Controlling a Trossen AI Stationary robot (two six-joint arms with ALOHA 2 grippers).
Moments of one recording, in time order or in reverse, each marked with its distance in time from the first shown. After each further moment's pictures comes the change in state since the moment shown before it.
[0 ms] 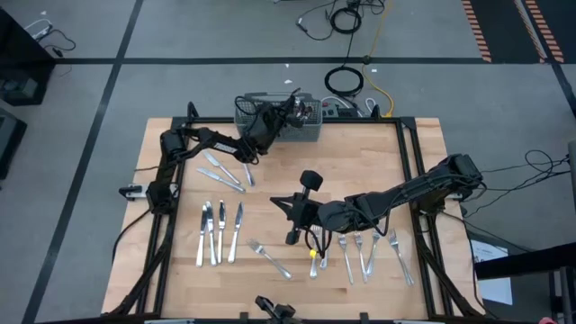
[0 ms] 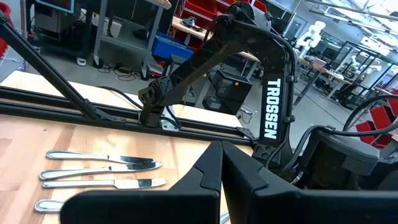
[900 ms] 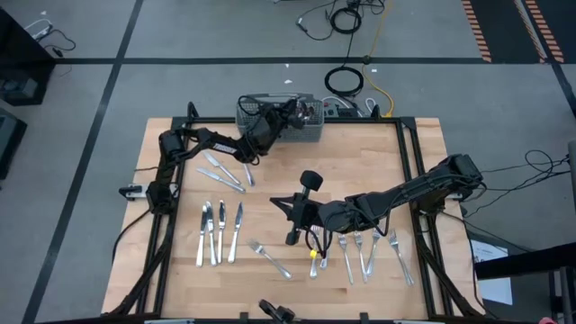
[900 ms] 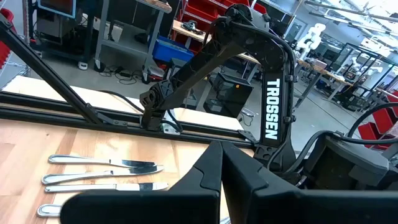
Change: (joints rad) left arm -0.021 -0.004 0.002 -0.109 -0.003 -0.035; right arm 0.000 0.000 0.000 0.015 -0.004 0.000
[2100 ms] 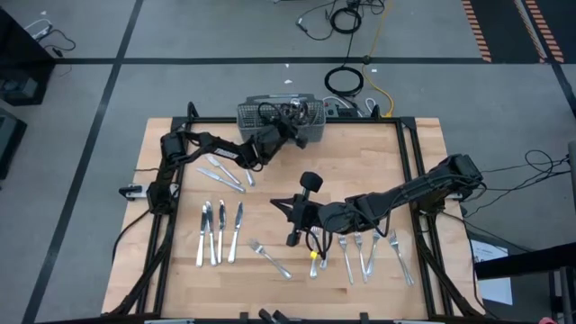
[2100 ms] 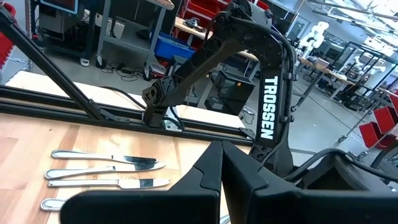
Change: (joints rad) left arm -0.056 -0.009 -0.005 -0.216 -0.072 0.504; right arm 0.011 0.000 0.000 -0.017 0.000 0.004
